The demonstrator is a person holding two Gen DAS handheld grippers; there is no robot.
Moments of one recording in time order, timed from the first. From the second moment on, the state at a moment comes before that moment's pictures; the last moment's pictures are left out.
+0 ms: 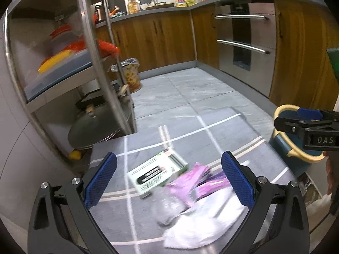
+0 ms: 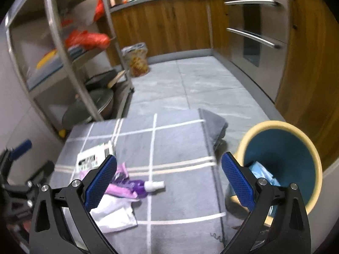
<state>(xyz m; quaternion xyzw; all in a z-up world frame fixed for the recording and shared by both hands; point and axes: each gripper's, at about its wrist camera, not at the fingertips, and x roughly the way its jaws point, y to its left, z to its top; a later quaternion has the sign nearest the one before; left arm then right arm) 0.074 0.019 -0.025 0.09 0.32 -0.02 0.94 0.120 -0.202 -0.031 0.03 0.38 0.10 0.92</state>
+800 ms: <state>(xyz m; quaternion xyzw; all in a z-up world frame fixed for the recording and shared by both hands) 0.080 0.092 -0.054 0.04 0.37 0.04 0.93 0.106 -0.106 -0.113 -0.09 0.48 0.23 0.84</state>
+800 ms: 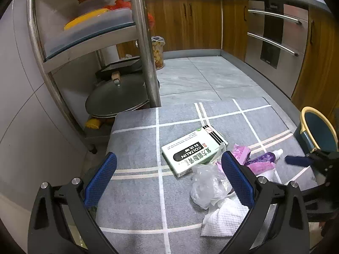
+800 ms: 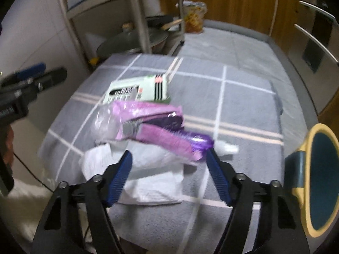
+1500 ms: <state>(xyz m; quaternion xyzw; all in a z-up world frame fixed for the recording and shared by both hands) 0.082 0.073 -0.053 0.06 0.37 0.02 0.93 0.106 -0.113 -0.090 -0.07 0.46 0.26 0.84</state>
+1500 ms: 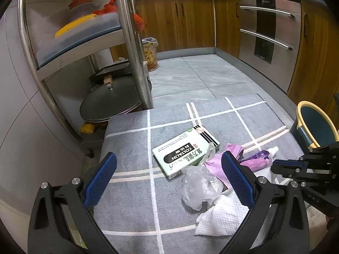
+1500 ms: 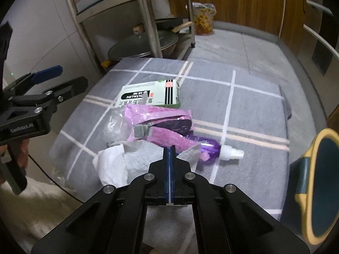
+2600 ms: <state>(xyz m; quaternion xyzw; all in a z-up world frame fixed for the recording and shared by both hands) 0.103 0.011 -0.071 0.09 0.39 -0.05 0.92 0.121 -0.219 0.046 0.04 0.34 0.19 0.92</state>
